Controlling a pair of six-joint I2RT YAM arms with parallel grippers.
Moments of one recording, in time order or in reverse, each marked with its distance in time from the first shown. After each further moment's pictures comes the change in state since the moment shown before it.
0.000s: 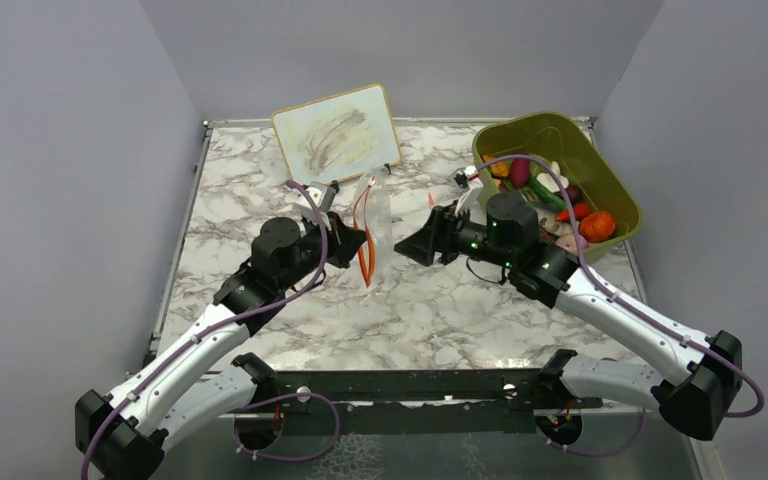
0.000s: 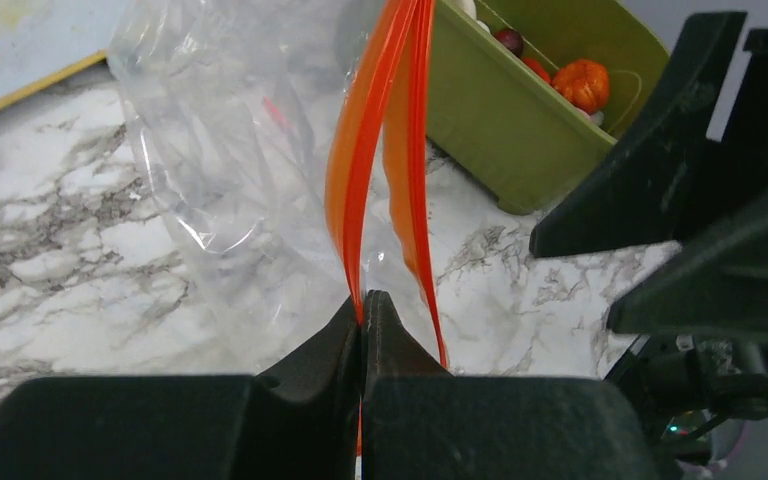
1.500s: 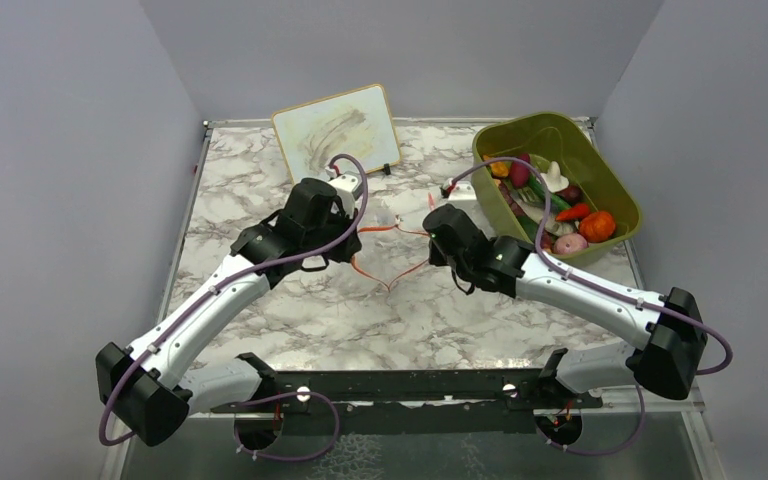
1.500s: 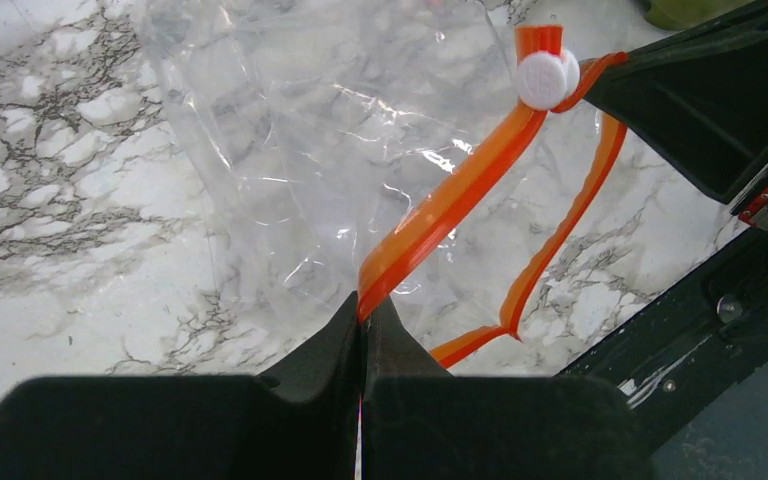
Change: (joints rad) left arm 0.012 0.301 0.373 -0.590 -0.032 0.117; right arm 0.187 0.247 0.135 -0.340 0.806 0.003
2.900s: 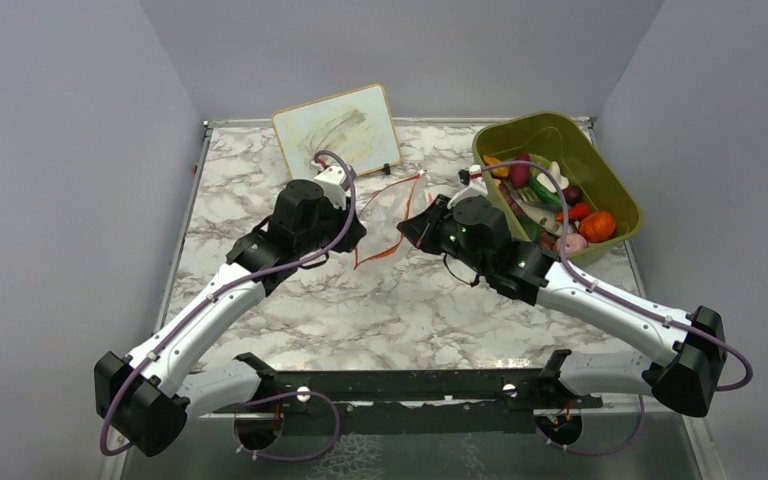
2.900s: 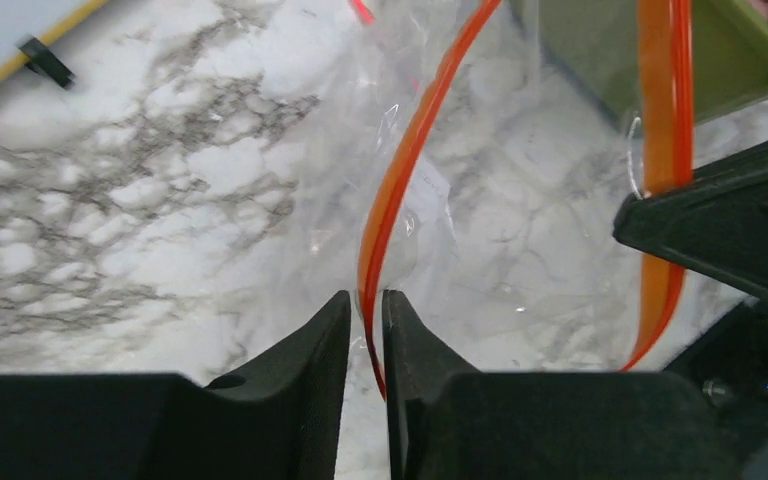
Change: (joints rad) left arm 0.050 -0.036 -0.081 0.219 0.045 -0.040; right arm -0.013 -0.124 -0.049 0.314 -0.269 0.285
